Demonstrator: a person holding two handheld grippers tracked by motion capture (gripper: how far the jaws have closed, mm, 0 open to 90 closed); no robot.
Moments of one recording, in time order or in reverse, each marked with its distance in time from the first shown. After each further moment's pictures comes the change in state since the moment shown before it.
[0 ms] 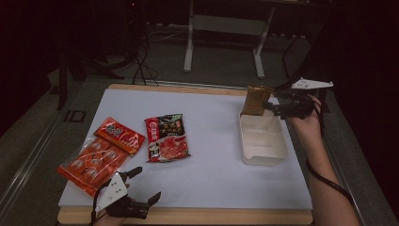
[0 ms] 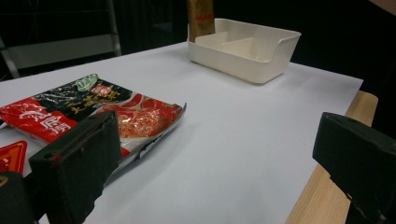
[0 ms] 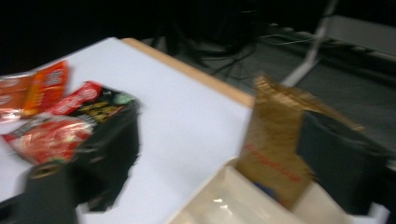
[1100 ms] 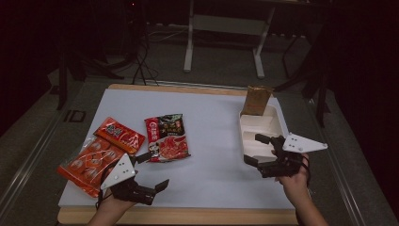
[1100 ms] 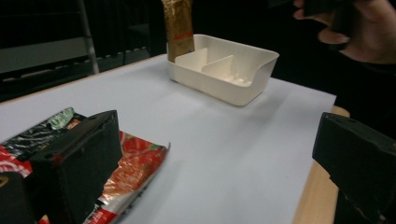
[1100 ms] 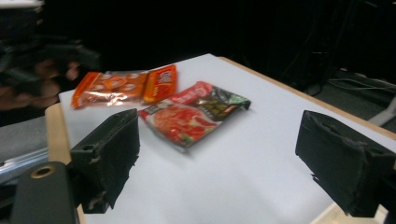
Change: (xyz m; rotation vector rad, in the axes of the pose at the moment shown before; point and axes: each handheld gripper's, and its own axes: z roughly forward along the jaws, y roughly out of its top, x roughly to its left) left arm 0.010 0.053 0.019 0.010 -0.106 0.000; right arm 0.129 -0.080 -0.037 -0.167 0.235 -0.101
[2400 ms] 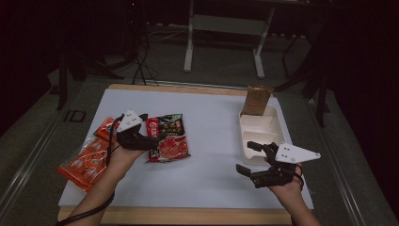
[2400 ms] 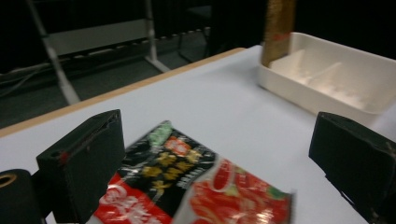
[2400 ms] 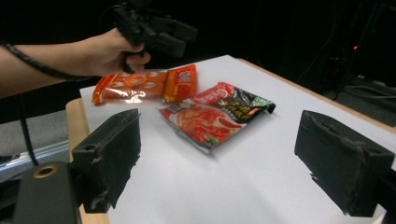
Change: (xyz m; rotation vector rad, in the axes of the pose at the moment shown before) left arm 0.104 0.038 0.058 0.085 0.219 -0.055; right arm 0.026 -0.006 0.009 -0.014 0.042 -0.031
